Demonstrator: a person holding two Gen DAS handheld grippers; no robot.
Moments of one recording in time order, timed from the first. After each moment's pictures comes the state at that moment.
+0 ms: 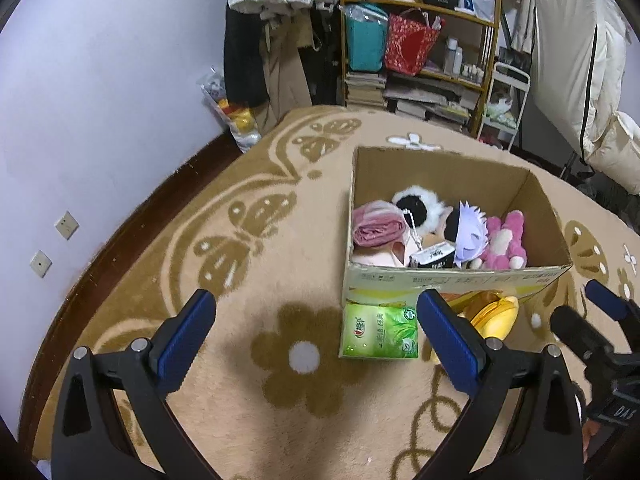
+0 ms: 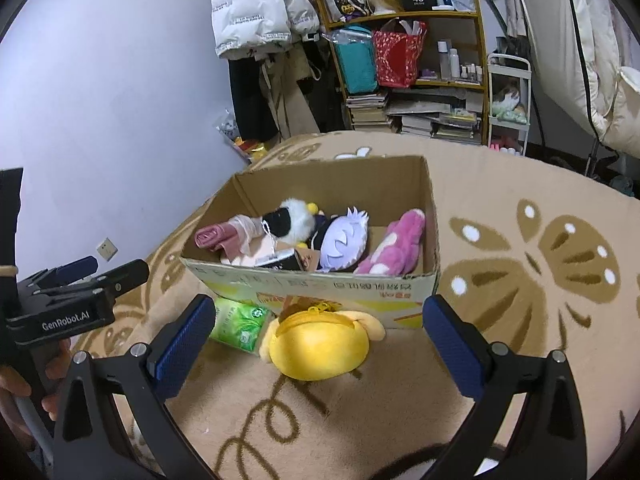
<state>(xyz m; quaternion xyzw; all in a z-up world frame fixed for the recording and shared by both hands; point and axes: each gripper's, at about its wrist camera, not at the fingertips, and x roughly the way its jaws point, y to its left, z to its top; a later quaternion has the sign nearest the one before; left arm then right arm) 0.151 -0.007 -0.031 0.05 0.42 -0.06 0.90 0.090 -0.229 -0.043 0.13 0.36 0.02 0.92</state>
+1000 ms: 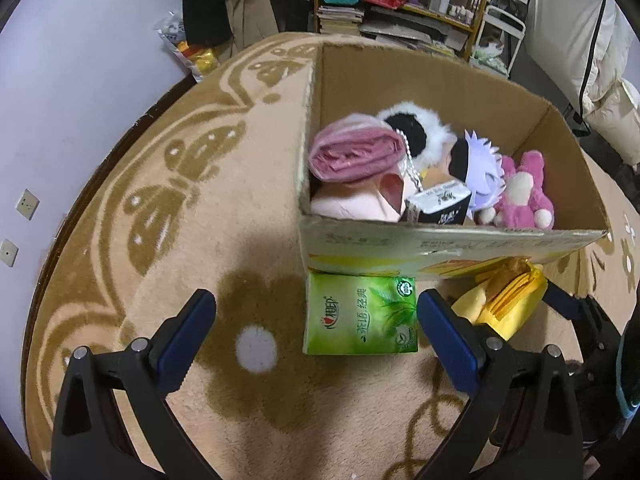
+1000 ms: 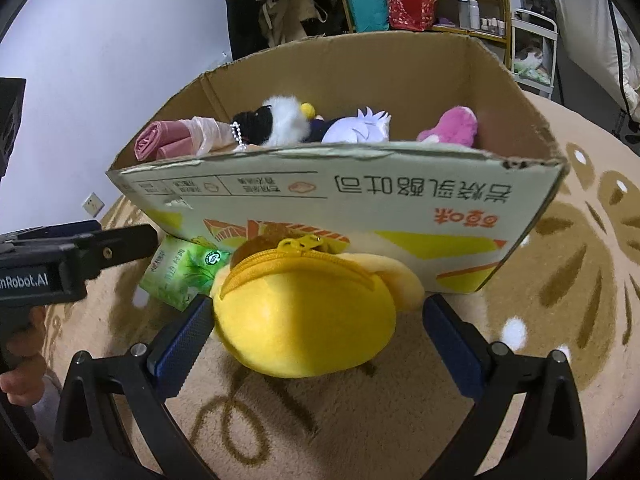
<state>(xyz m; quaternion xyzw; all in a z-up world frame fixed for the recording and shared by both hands) 0.194 -0.032 -0.107 0.06 0.52 -0.11 0.85 0.136 -0.215 -0.141 0.12 0.44 0.04 0.89</state>
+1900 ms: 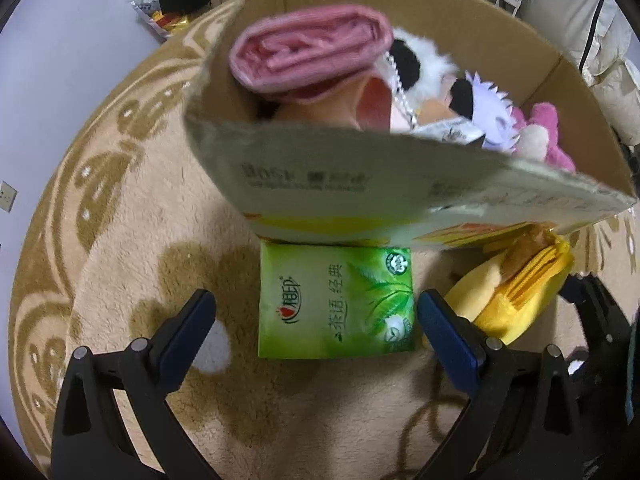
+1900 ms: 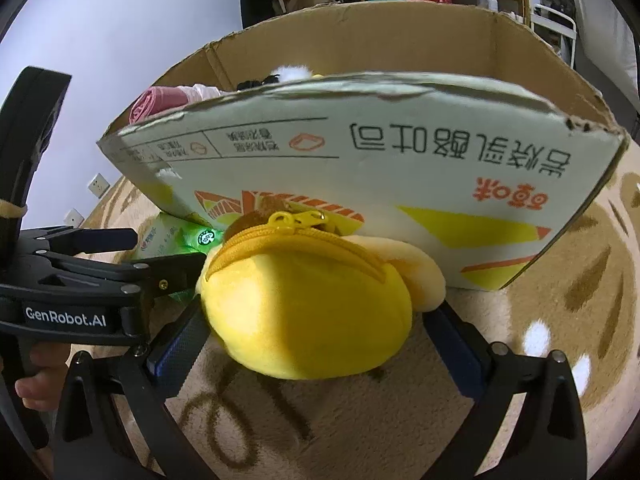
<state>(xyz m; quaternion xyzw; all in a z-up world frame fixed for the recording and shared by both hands) 0.211 -0.048 -0.161 0.07 0.57 -0.13 0.81 0.148 -0.212 -0.164 0.11 0.46 0.07 0.88</state>
